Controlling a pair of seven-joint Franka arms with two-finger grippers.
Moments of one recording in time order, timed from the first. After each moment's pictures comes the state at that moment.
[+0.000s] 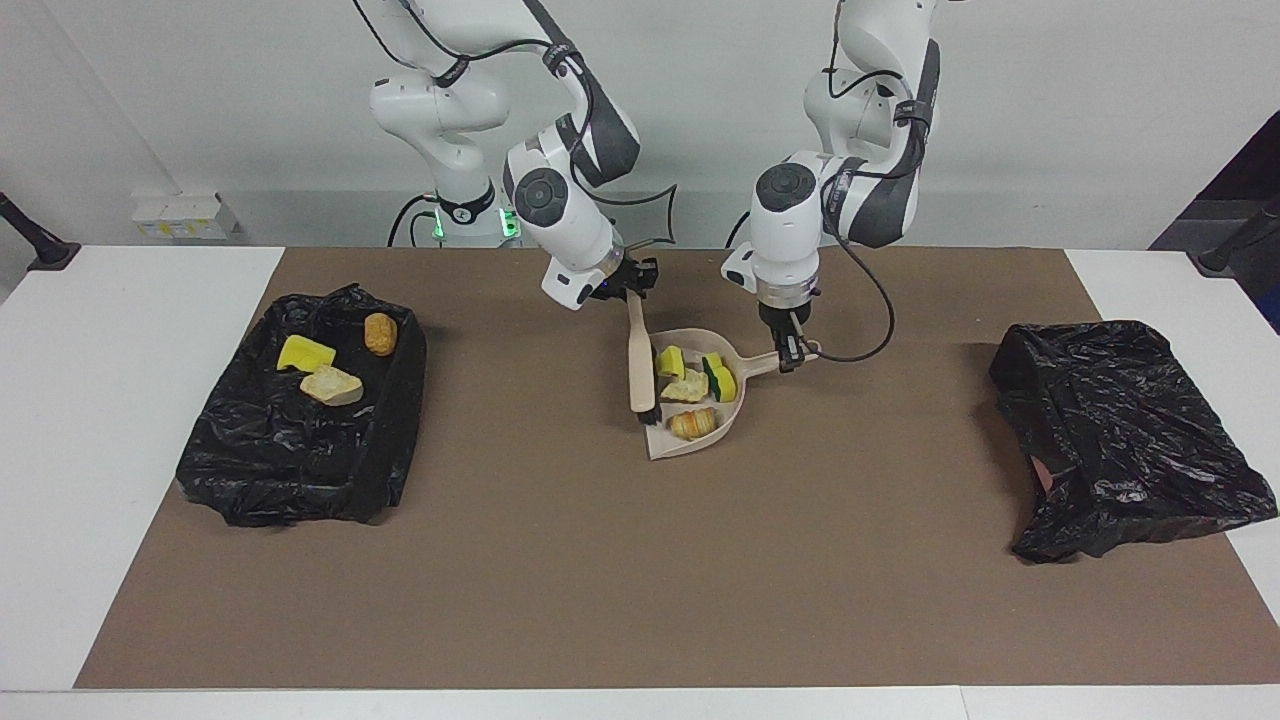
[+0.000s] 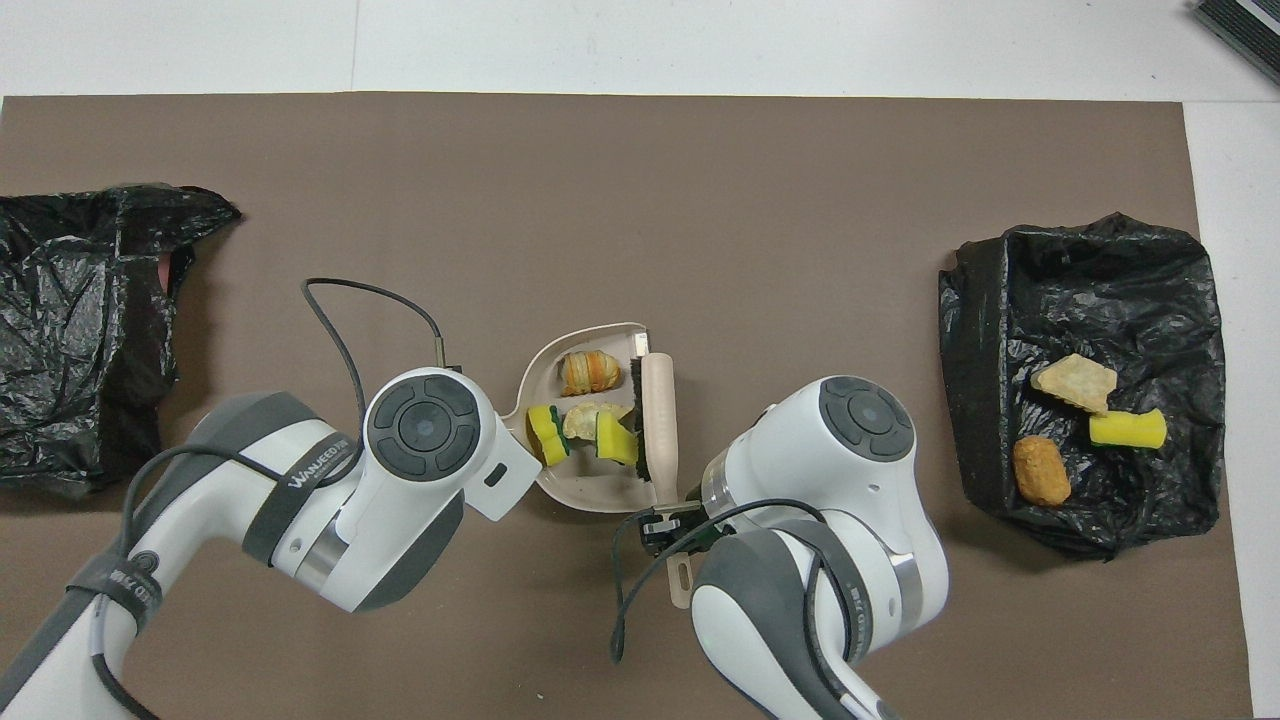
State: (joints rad) left arm -0.61 0.06 0.08 -2.16 0.21 2.17 0.90; right arm 0.11 0.04 0.45 -2.14 0.50 1.99 0.22
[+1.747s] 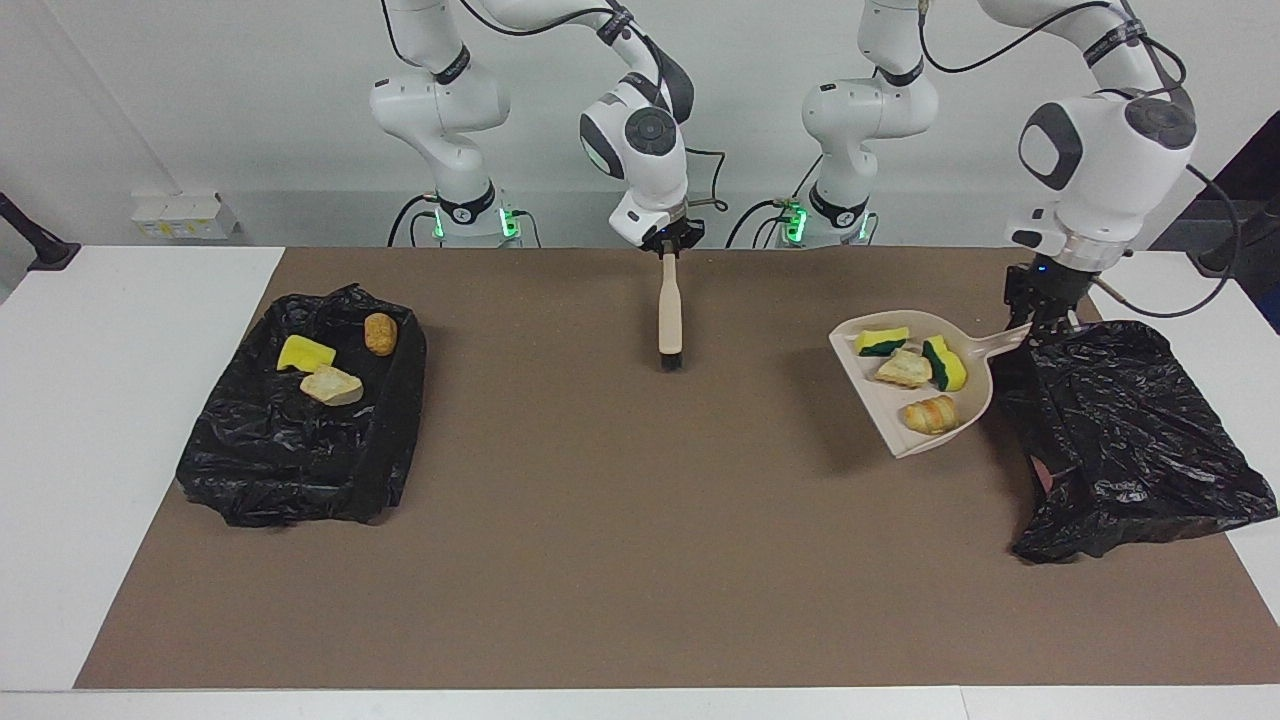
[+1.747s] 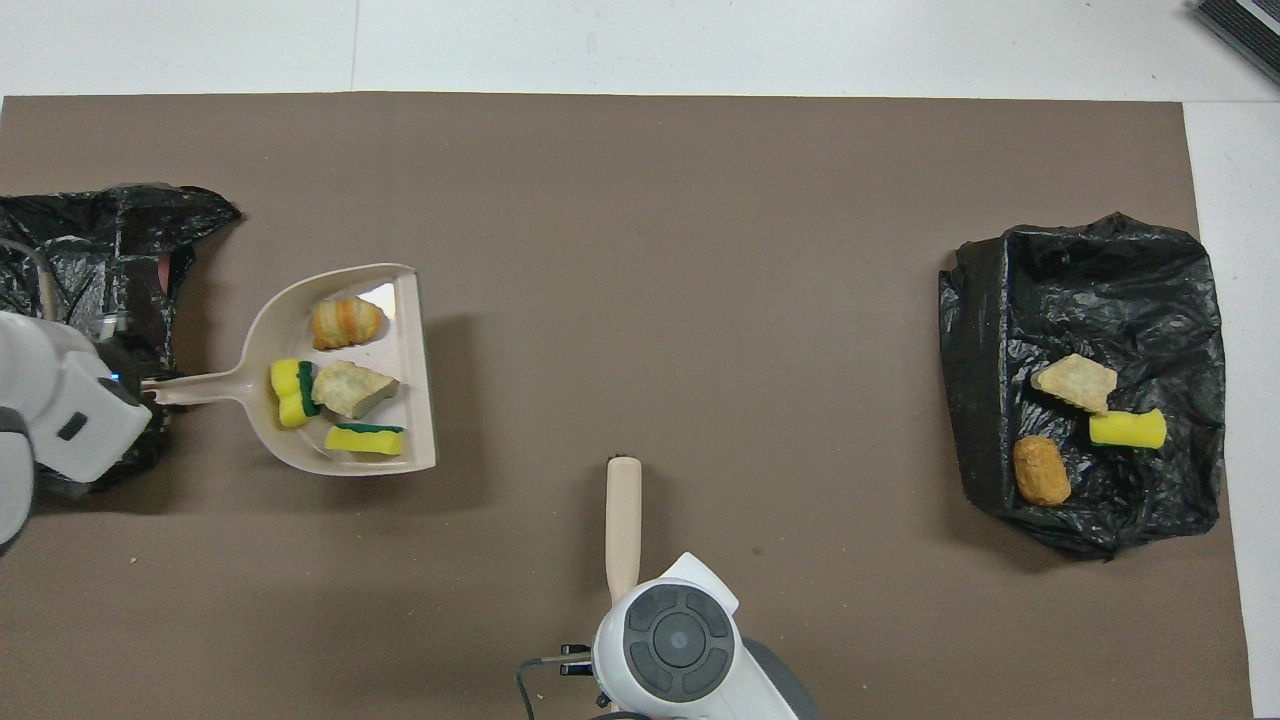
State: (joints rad) left arm 0.09 -0.13 0.10 -2.11 0.05 2.09 1.58; right arm 0.14 0.01 0.76 -2.30 0.38 2.18 0.69
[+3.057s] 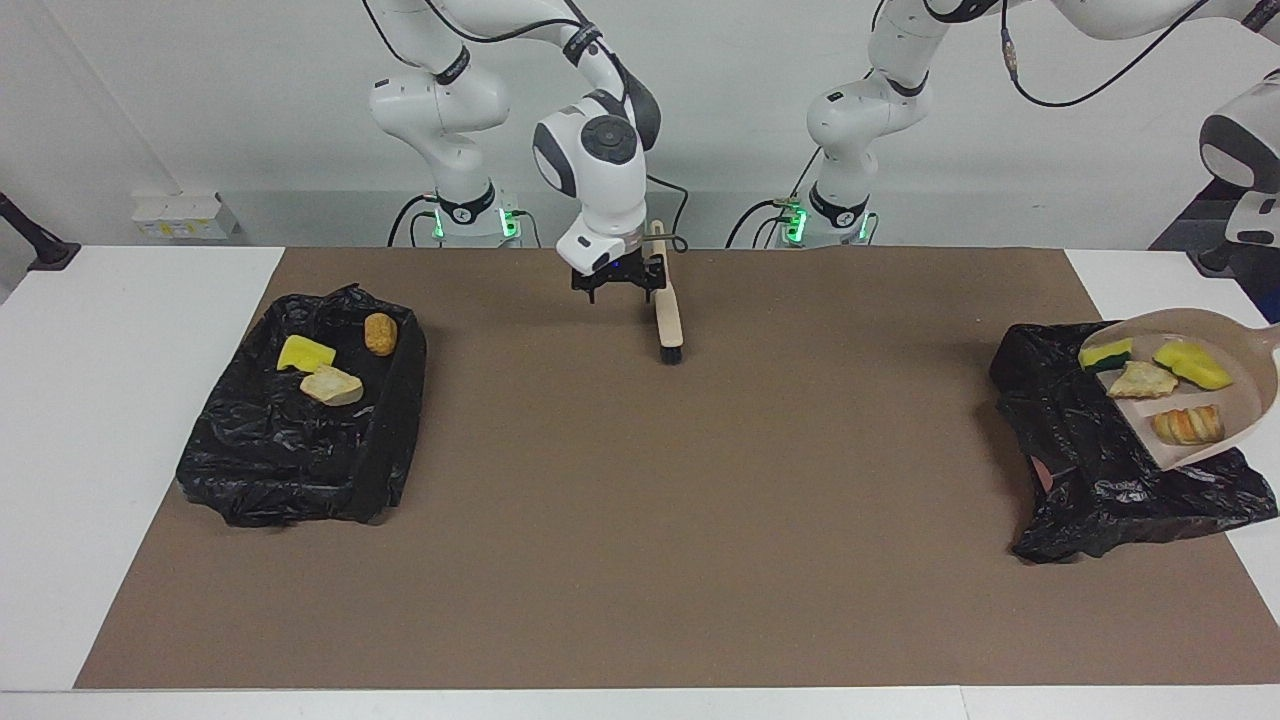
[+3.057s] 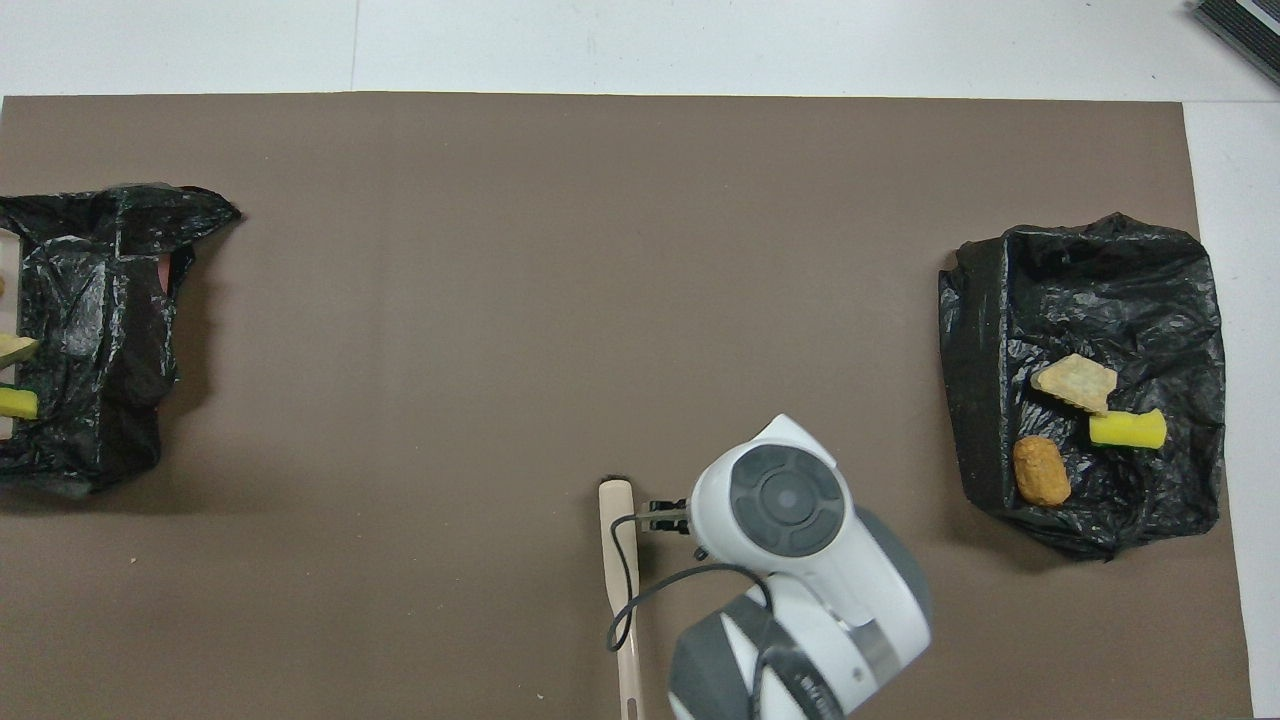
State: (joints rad) left arm 0.32 0.17 0.08 -1.66 0.70 2.15 1.73; right arm 0.15 0.00 0.41 -2.16 0.08 2.08 0.54
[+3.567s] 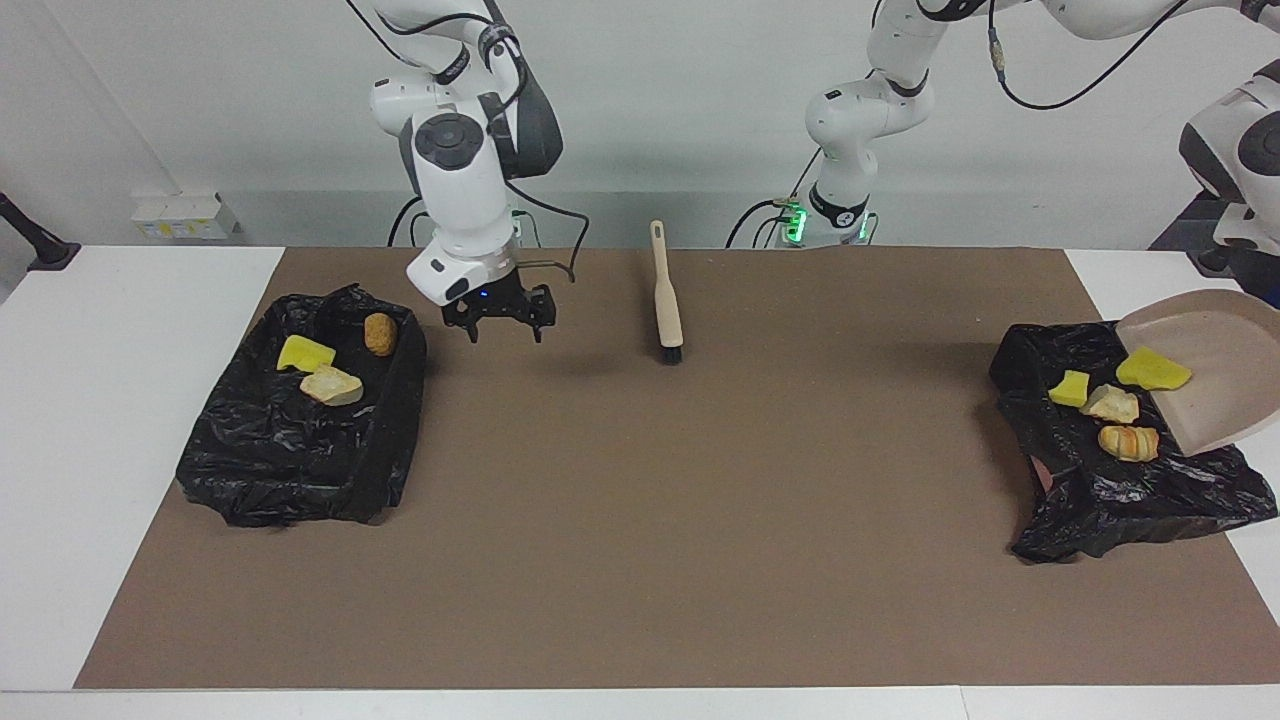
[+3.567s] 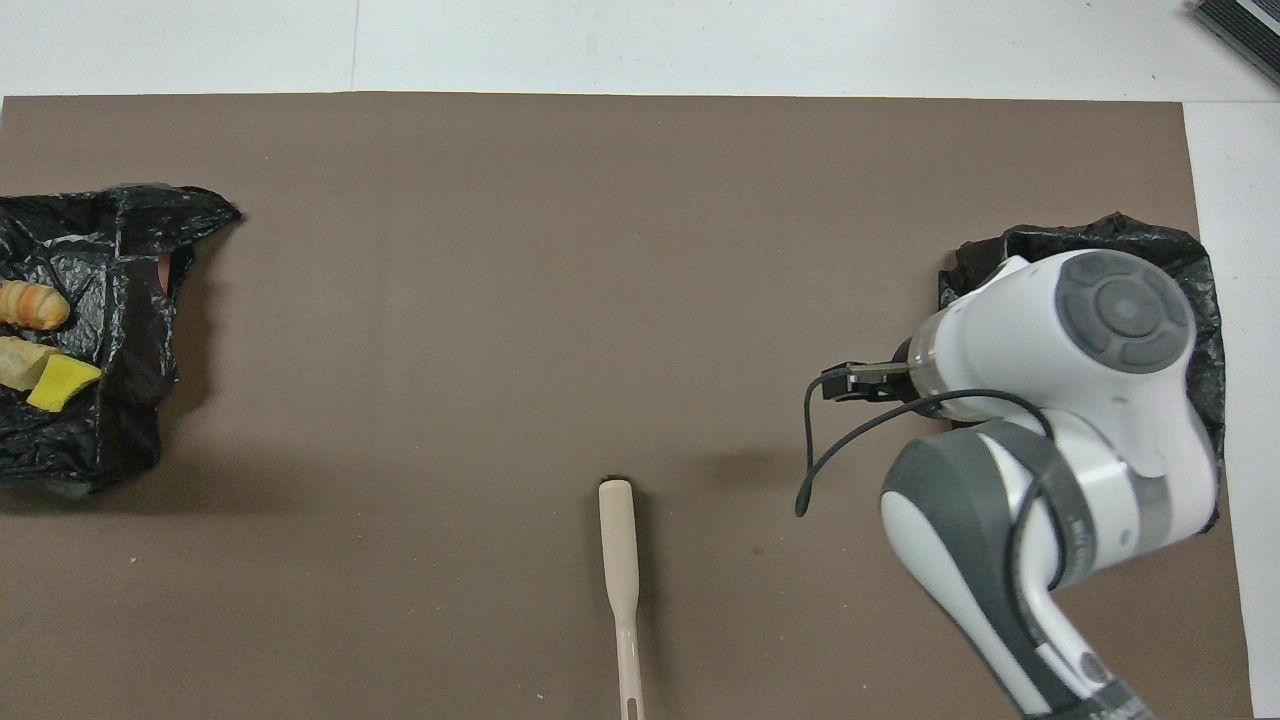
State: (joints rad) left arm 0.28 0.14 0.08 -1.64 0.94 2.07 1.67; right arm 0.13 -0.01 0.10 -1.97 0.01 1.95 0.26
